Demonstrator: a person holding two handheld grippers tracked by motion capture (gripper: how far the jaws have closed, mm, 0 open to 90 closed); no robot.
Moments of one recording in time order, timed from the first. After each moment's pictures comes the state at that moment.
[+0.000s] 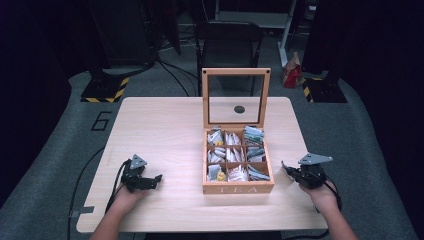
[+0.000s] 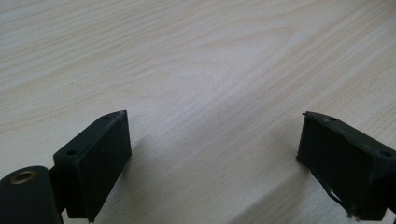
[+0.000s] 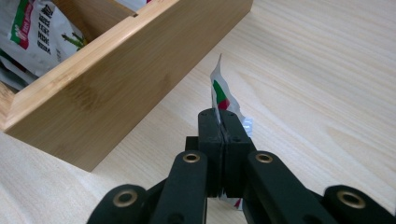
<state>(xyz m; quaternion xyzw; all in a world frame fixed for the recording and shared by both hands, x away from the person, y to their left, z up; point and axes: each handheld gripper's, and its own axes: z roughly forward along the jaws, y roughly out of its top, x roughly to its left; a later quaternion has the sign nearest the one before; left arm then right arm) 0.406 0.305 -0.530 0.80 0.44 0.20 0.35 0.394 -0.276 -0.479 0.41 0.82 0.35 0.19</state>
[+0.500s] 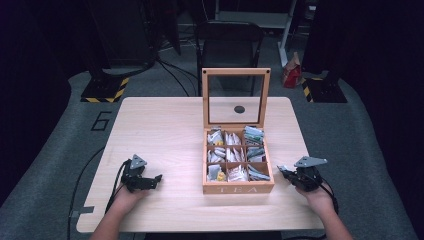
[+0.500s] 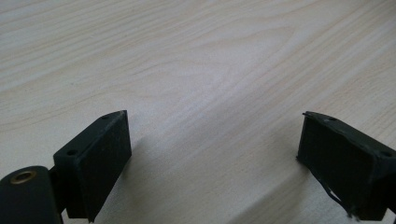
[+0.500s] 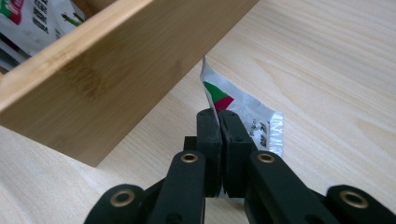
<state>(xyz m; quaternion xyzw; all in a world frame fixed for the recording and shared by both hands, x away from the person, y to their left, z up) 0.406 0.305 -0.530 0.80 0.44 0.20 0.35 0.394 -0.269 -0.493 0.41 0.83 0.34 0.17</state>
